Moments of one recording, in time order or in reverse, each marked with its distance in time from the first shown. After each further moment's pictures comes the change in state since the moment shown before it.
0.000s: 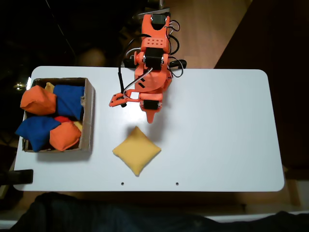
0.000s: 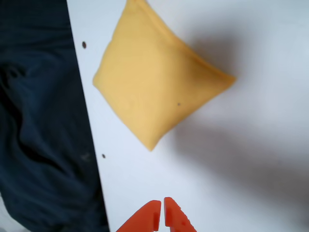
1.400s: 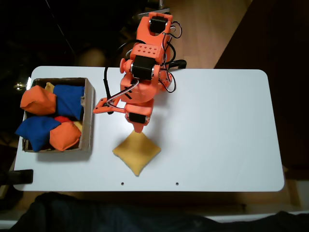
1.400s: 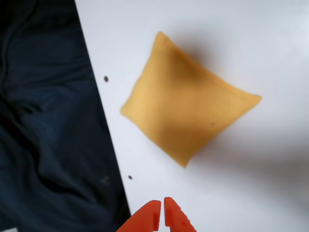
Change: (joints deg) arm 6.5 -29.1 -29.6 5.4 0.7
